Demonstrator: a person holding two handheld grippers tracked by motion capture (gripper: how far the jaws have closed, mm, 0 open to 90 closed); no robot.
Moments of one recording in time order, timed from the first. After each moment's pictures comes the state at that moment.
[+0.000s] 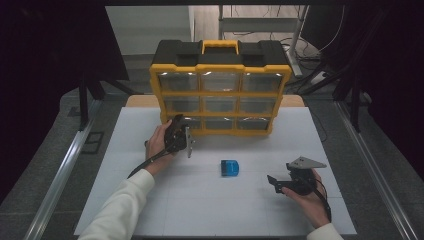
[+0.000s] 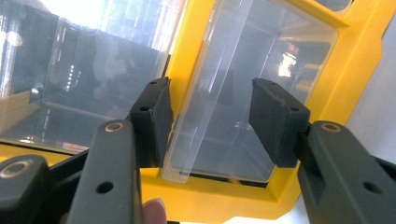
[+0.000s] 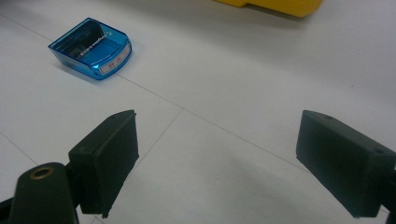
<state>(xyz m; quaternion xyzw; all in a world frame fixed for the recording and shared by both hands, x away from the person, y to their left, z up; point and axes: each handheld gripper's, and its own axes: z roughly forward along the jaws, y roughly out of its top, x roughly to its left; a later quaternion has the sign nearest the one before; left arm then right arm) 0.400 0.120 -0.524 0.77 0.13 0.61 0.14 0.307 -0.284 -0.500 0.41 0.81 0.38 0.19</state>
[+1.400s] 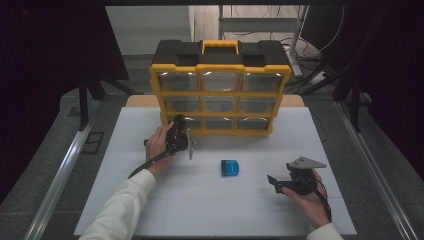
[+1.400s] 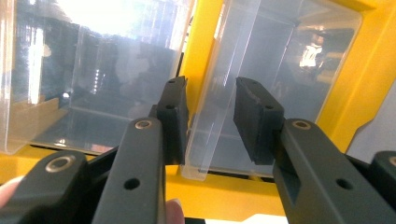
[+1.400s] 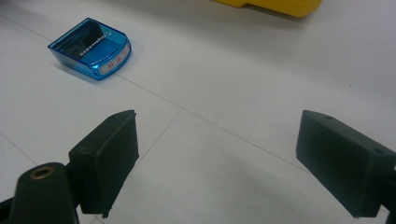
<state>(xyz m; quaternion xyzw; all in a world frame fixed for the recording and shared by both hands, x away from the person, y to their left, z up) 0.399 0.118 -0.528 0.75 0.12 0.65 0.10 0.307 -0.284 -0.500 0.42 0.81 0.38 0.19</state>
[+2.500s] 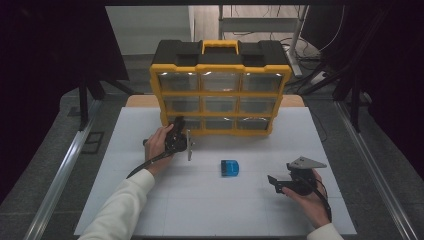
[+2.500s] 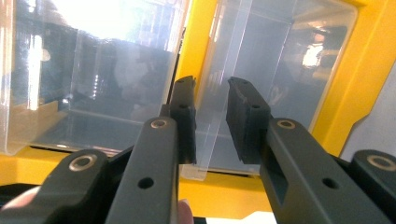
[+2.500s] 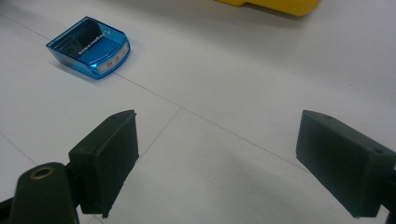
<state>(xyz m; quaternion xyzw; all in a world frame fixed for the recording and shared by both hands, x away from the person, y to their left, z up) 0.397 0.120 -0.528 0.75 0.10 0.65 0.10 0.307 -0.284 -0.500 0.41 0.81 0.38 0.19</state>
